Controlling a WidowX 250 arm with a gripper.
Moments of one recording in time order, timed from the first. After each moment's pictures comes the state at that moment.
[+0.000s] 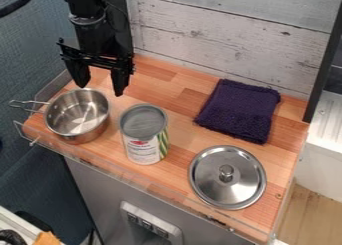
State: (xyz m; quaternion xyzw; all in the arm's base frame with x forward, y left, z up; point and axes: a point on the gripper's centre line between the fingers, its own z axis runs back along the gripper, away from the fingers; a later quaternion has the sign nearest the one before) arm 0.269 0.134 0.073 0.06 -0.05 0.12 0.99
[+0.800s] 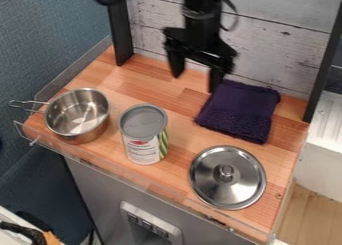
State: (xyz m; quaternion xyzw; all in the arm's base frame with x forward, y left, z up) arm 0.348 -0.007 0.065 0.03 -0.07 -0.04 1.00
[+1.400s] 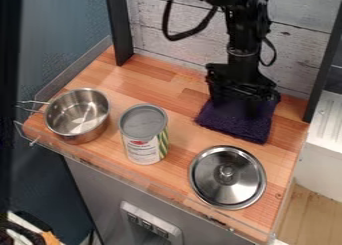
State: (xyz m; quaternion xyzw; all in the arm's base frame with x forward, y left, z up) arm 0.389 -0.034 0.001 0.00 -0.05 -0.02 1.00
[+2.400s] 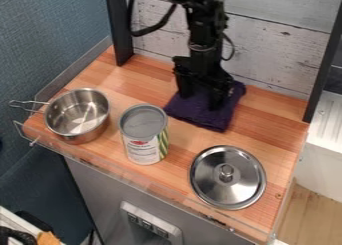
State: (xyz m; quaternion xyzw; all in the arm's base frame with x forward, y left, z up) arm 0.366 0.053 -0.006 0.04 -0.02 -0.03 1.00
